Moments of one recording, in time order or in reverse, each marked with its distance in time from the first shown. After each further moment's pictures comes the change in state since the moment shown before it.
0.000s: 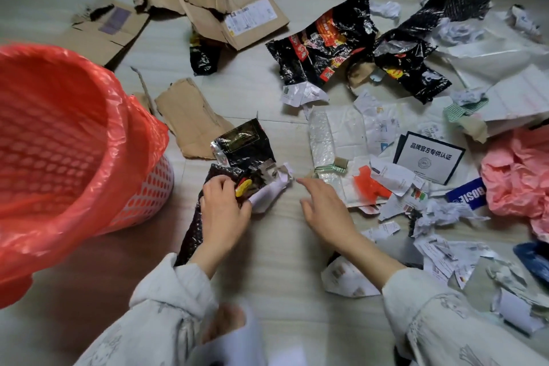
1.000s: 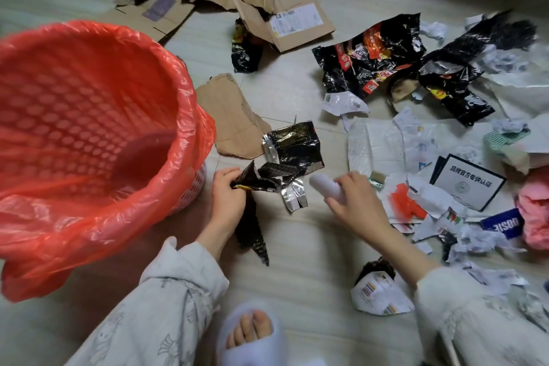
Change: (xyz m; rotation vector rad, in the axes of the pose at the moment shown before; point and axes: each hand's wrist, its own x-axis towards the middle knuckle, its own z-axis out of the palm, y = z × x) left_hand 0.043 -0.055 -0.012 -0.701 0.030 -0.323; right_hand 0.034 -0.020 -0.005 -0.280 0.059 -0.037
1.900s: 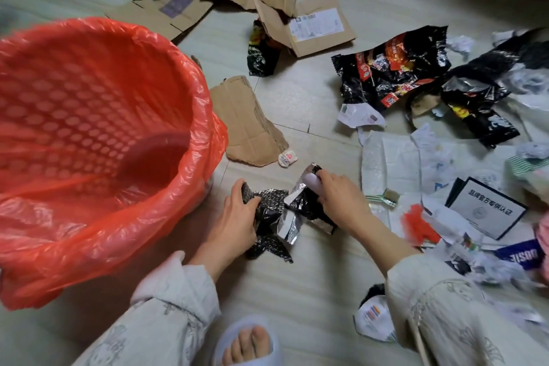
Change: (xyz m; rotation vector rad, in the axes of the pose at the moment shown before) left_hand -0.016 -0.008 -0.017 0.768 -0.394 0.224; right_hand 0.057 -0.025 0.022 -0.275 -0.184 -0.098
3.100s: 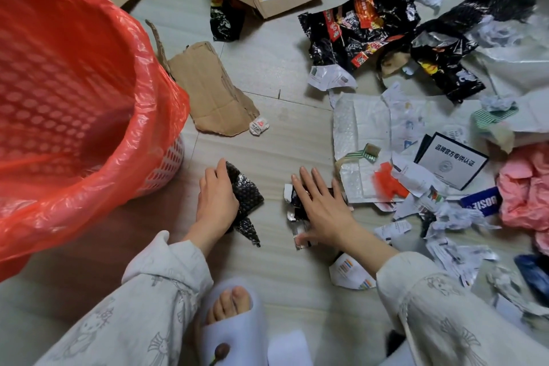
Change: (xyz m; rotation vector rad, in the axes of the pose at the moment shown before) left_hand 0.001 0.016 0.032 -0.128 0.211 -0.183; right_hand -0.076 0.017 0.045 -0.150 -0.254 -0.130
